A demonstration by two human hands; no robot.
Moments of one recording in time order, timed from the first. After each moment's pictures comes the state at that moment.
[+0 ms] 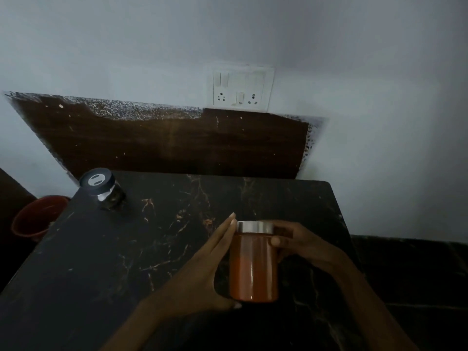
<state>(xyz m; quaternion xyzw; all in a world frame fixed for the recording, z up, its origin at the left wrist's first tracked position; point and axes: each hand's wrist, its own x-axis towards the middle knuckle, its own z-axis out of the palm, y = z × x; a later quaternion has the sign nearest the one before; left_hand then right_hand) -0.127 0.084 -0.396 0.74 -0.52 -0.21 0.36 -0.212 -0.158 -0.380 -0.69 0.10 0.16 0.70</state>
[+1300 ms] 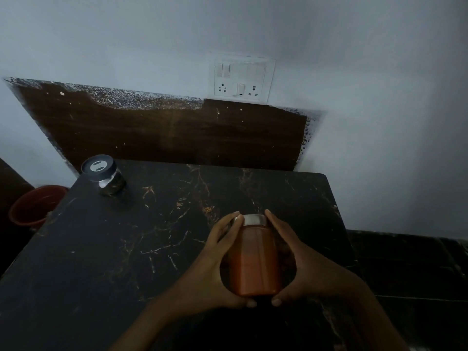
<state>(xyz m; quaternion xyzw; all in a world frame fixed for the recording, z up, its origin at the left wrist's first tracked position) -0.171 0.094 -0.389 0.72 -0.47 -0.23 0.46 -0.276 -0.118 -0.368 -0.82 0.05 0.18 0.54</state>
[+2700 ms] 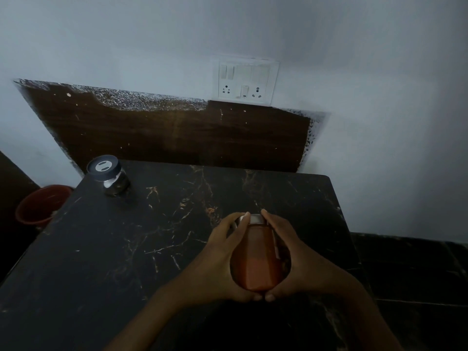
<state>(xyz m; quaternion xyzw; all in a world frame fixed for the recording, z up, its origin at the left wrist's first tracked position) -0.166 0.085 -0.379 0.75 -0.48 -0.22 0.40 -0.267 -0.109 -0.368 -0.84 0.05 0.15 0.53</state>
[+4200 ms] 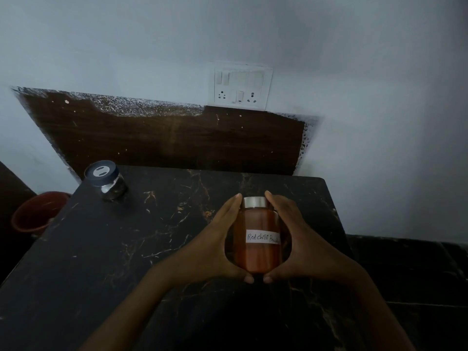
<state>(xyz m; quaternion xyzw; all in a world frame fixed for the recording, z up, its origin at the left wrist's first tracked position) -0.142 0.079 -0.361 0.73 -0.48 -0.28 0.39 -0.260 -0.114 -0.339 -0.89 0.02 0.05 0.45</state>
